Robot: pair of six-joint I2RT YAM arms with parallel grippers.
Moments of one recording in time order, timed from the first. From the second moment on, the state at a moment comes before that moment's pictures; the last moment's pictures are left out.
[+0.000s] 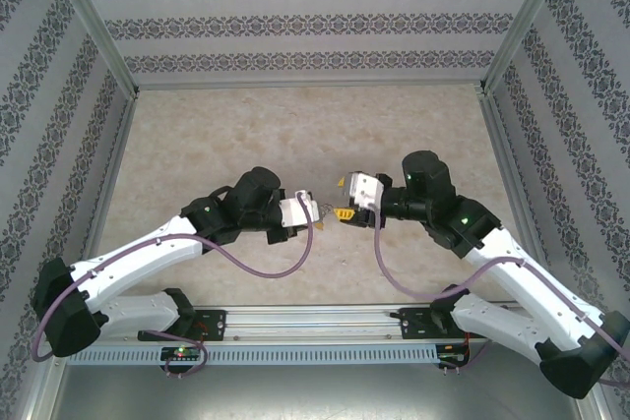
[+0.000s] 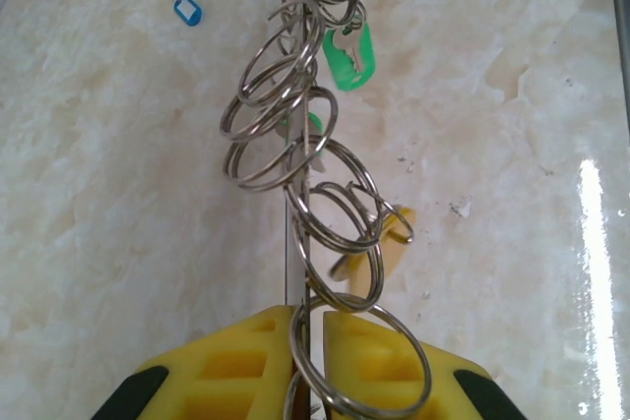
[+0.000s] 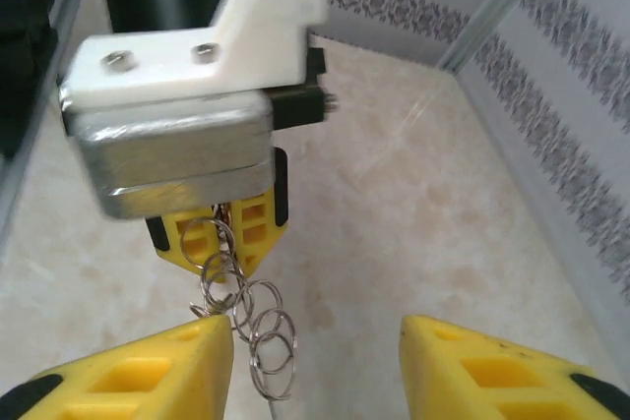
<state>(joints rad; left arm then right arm) -0.83 1.16 0.91 -0.46 0.20 0.57 0.64 0.93 0.94 -0.50 -0.51 -0.55</state>
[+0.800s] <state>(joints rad) -0.84 1.16 0.88 -0.45 0.18 0.68 0.70 1.37 1.39 -1.18 -0.38 0.27</state>
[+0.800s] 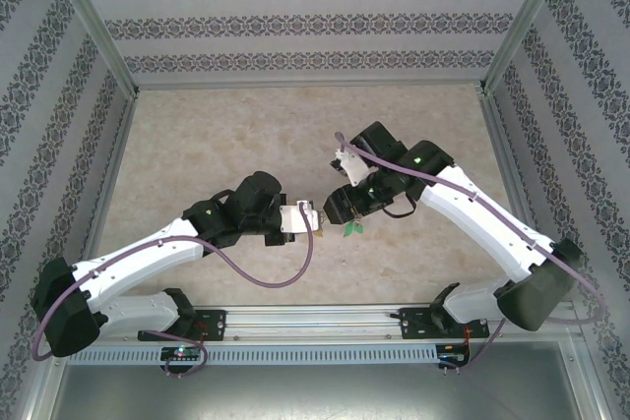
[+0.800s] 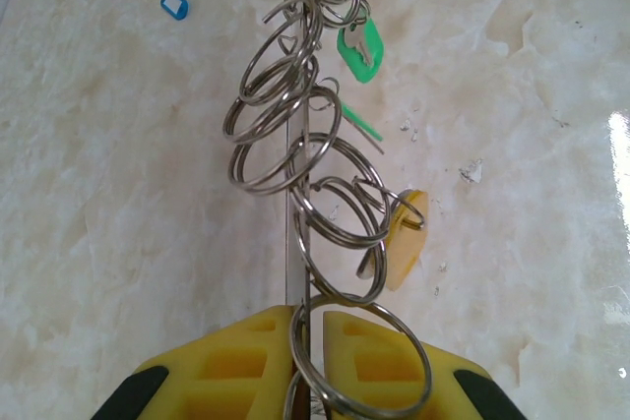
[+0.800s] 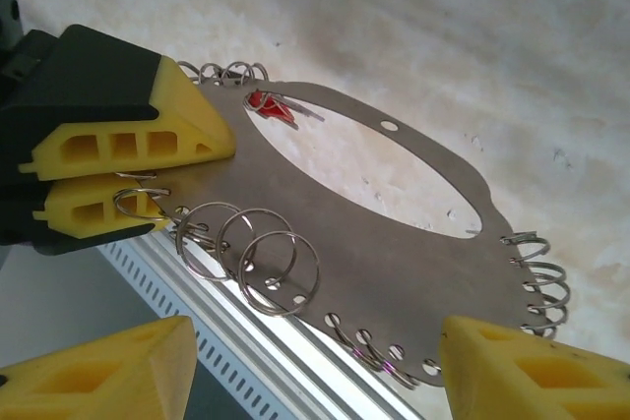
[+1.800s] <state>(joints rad) -0.84 1.16 0.86 -0.43 0.19 0.68 0.72 1.43 1.38 -1.14 -0.30 0.28</state>
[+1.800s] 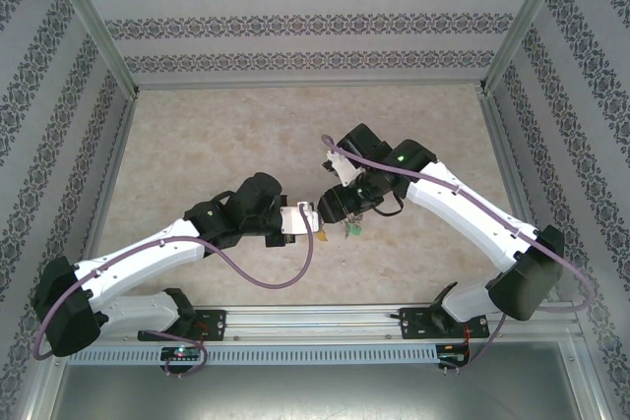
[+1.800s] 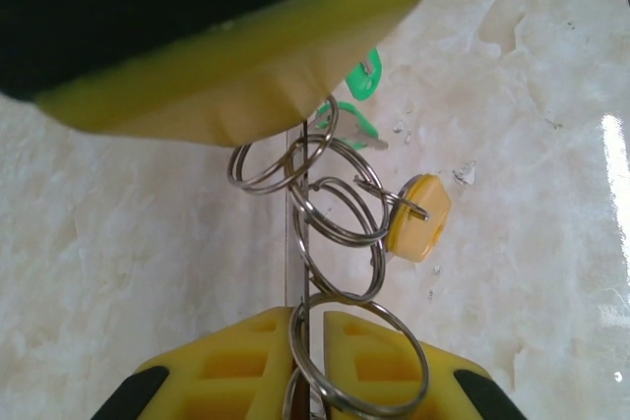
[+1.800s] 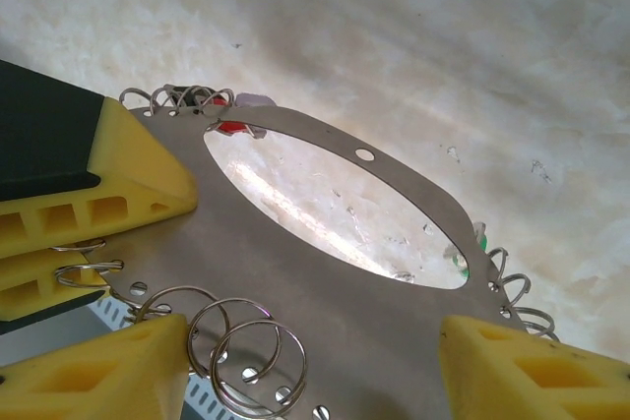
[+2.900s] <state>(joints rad) -0.84 1.19 0.87 -0.42 0.19 0.63 0.56 1.07 1.15 -0.99 -0.31 0.12</state>
